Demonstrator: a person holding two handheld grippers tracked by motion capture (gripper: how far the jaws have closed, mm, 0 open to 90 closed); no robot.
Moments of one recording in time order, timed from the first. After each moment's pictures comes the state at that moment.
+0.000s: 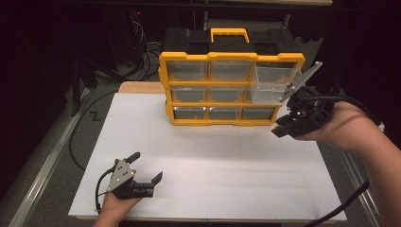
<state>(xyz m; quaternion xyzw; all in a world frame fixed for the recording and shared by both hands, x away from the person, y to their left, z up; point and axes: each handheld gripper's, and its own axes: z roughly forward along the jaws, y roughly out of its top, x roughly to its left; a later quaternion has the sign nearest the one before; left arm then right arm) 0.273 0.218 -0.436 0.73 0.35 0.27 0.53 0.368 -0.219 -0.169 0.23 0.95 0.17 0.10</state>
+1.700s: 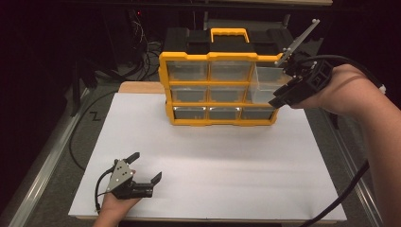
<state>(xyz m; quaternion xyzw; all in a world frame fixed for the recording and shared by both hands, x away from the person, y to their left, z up) 0.273 0.219 -0.436 0.73 0.35 0.26 0.53 0.405 -0.201 -0.118 0.23 0.95 0.17 0.12</state>
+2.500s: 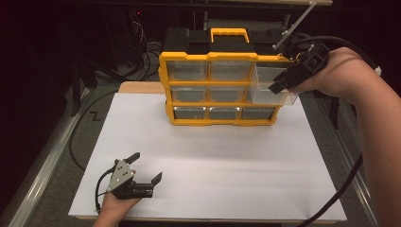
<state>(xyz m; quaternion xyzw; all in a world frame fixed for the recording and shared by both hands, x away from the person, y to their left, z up) 0.273 0.219 -0.437 0.73 0.35 0.26 0.52 0.436 -0.198 -0.103 0.25 0.95 0.16 0.13</state>
